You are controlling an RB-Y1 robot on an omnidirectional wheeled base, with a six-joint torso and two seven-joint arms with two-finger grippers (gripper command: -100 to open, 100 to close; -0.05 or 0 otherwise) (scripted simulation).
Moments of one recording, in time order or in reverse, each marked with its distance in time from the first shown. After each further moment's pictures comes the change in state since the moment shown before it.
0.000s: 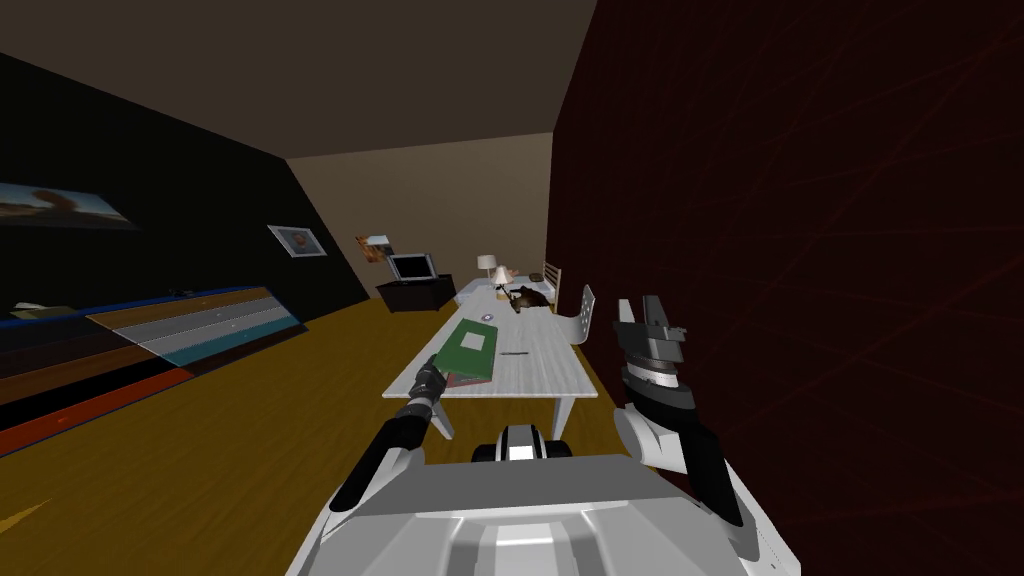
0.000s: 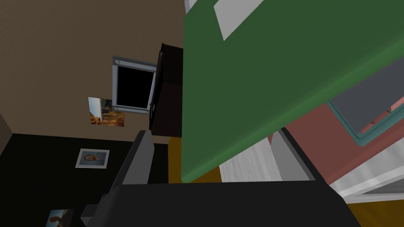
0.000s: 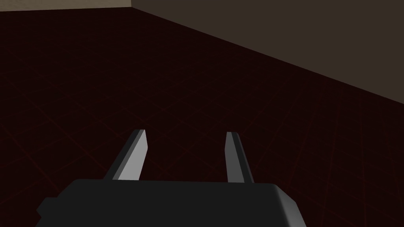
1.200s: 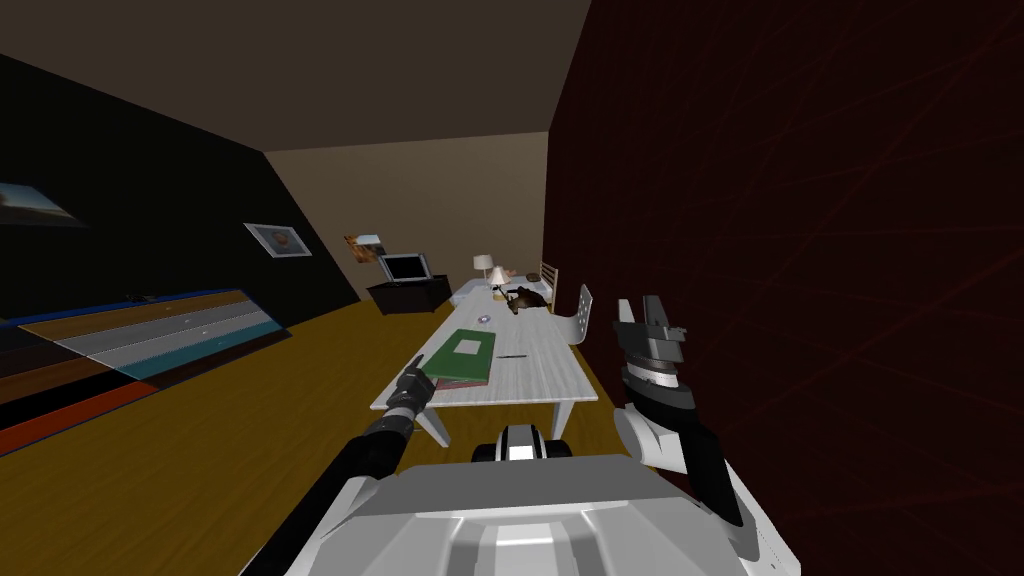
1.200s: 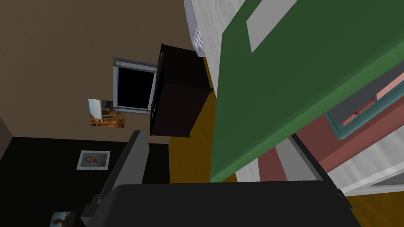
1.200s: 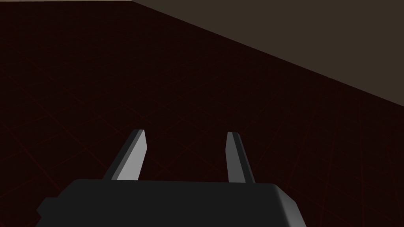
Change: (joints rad) left arm 0.151 0.003 -0.007 -0.252 0.004 0.129 0.022; right arm 0.000 0.000 0.000 0.000 0.000 0.000 0.000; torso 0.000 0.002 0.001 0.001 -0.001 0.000
